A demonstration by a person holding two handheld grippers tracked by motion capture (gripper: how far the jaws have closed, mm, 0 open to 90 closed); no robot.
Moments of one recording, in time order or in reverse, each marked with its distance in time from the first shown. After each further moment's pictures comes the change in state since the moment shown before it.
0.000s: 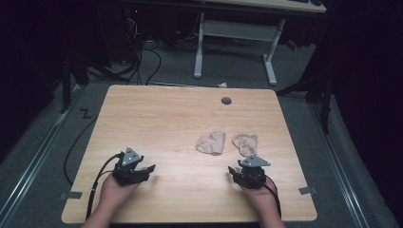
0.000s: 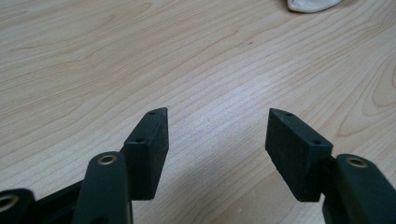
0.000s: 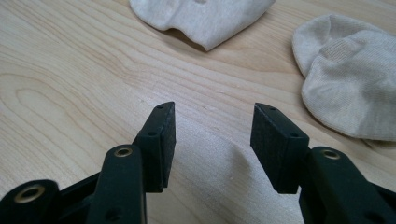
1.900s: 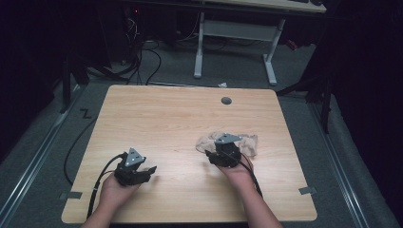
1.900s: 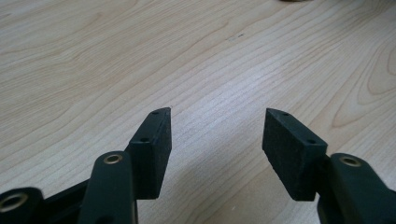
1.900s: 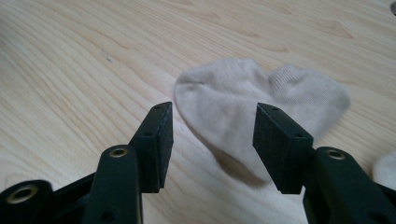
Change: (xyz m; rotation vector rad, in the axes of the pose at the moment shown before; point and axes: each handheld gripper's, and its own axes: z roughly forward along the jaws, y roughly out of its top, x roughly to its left) left arm -0.004 0.002 0.002 0.027 -0.013 0.047; right arm 0.029 0.082 0.051 0.024 0.080 -0.040
